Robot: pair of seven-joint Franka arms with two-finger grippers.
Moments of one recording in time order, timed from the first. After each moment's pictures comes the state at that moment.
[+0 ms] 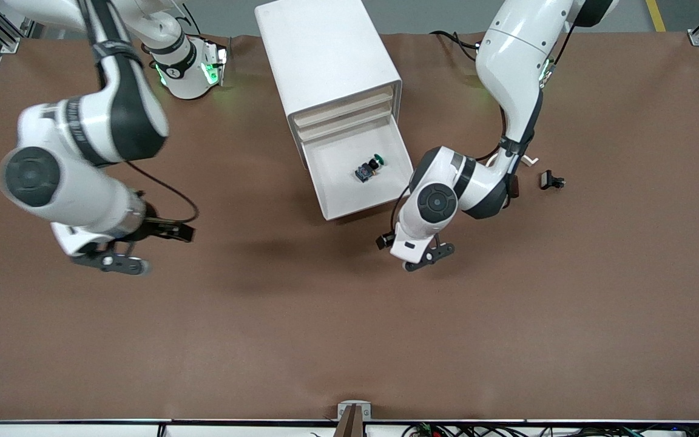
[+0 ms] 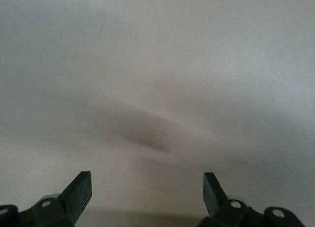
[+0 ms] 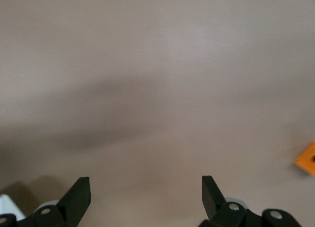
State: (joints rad) left arm -0.61 0.68 0.00 -1.61 -0.20 2.22 -0.88; right arm 0.24 0.34 -0.07 -1.50 0.02 1.72 0.34
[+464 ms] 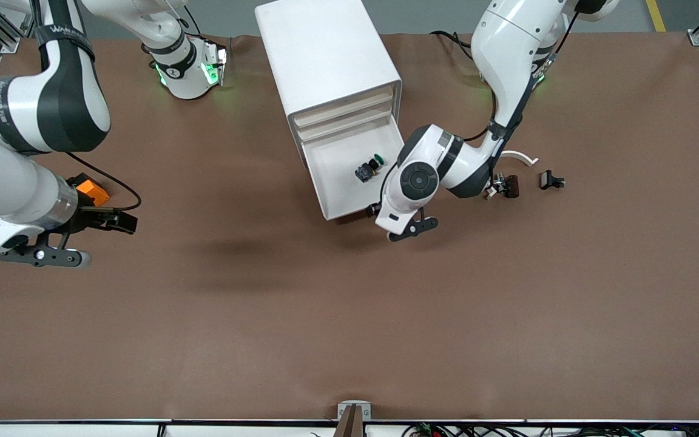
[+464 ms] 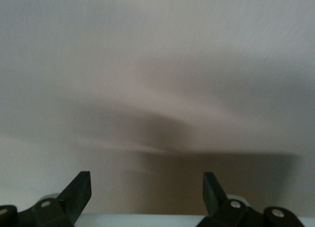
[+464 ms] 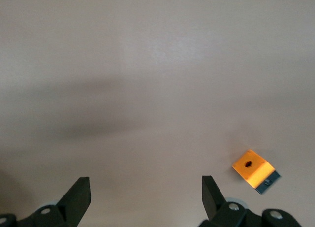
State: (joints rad) left arm -0.60 0.60 -0.10 -1.76 -0.21 2.17 -0.89; right arm 0.18 0.30 -0.06 -1.44 -0.09 1.61 0.21
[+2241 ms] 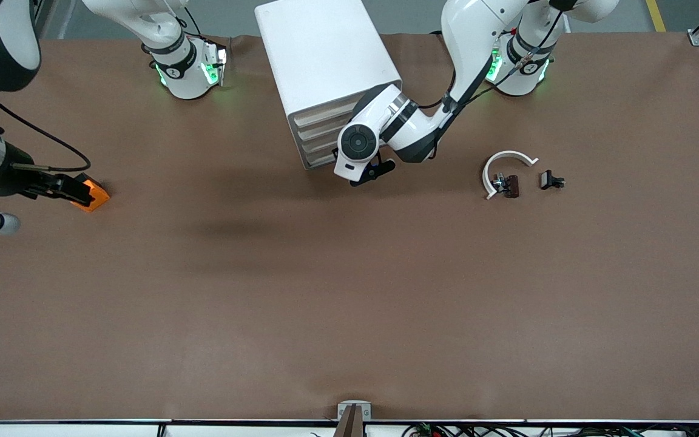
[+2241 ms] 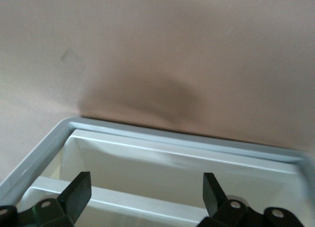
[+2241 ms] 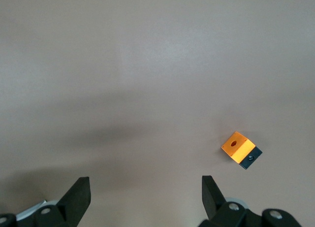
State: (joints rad) left arm -0.62 0.61 -0.29 -1.71 -0.27 1.99 -1.18; right arm 0.12 0.17 -0.06 -1.39 -0.04 1.49 0.18
